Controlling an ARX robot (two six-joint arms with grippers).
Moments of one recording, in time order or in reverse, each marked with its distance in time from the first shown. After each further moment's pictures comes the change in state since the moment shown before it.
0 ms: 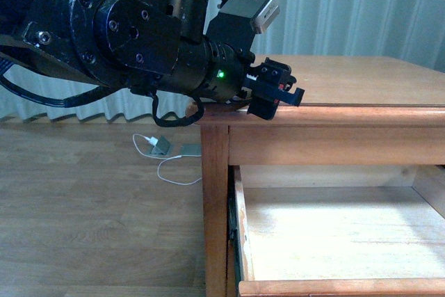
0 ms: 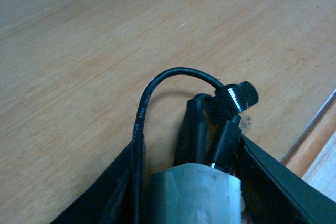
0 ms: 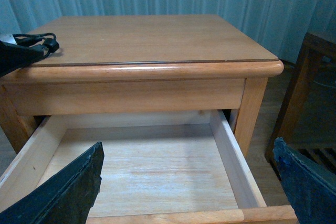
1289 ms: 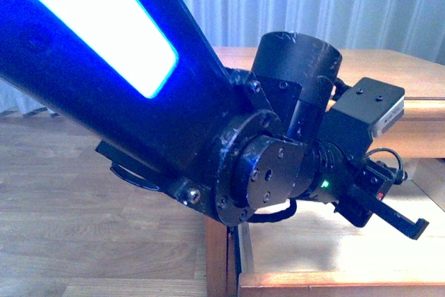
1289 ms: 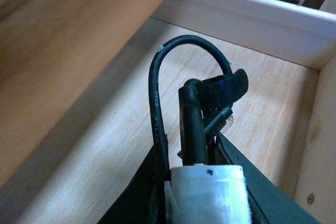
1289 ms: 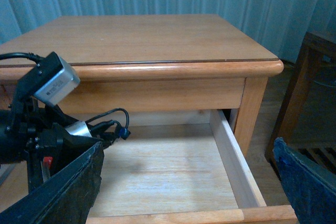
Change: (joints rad) left arm -0.224 0.157 -0.043 0.041 0.112 0.020; right arm 0.000 0.000 0.000 0.000 0.000 0.000
